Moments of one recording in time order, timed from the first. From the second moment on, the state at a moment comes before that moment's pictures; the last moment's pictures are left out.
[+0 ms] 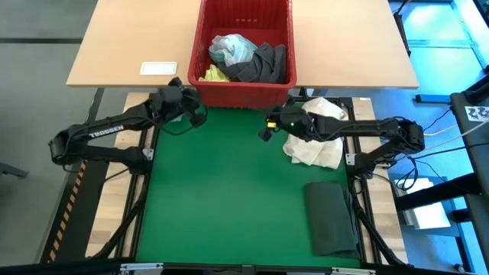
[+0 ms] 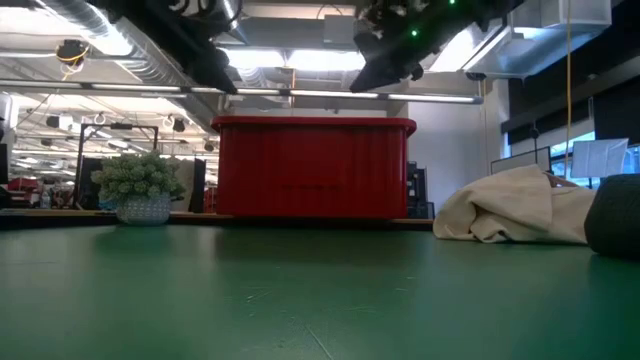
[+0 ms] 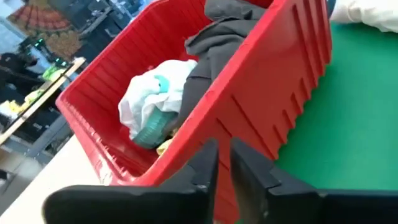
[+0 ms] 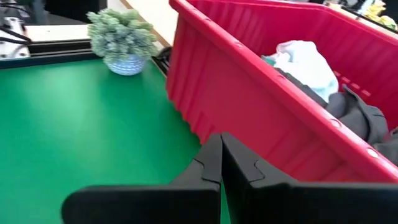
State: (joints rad) left arm 0.51 1.03 0.83 -0.20 -0.42 0.40; right arm -0.18 1.46 1.07 -0.02 0.47 -0.05
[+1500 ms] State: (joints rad) left arm 0.72 1.24 0.89 0.01 -0.28 0.56; right arm -0.25 1.53 1.07 0.05 0.37 -0.12
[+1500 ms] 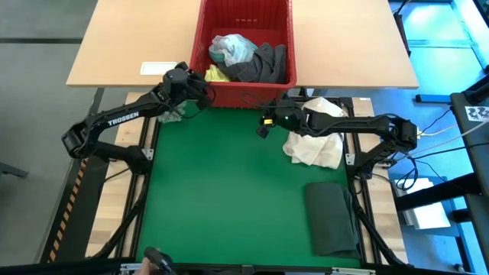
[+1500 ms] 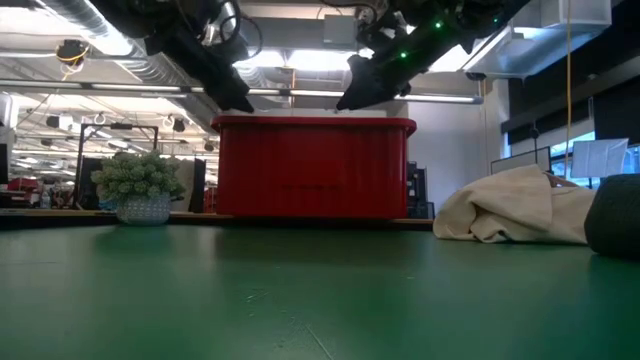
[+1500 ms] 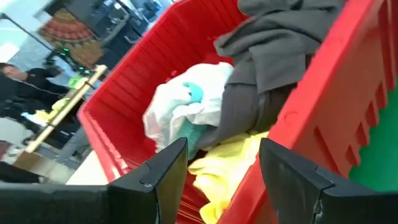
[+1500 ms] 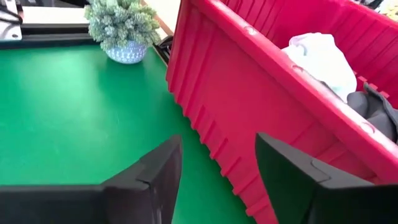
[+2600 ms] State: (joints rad) left arm 0.68 1.29 1.07 -0.36 -0.15 0.51; right arm -0.25 1.53 1.07 0.06 0.37 -0.14
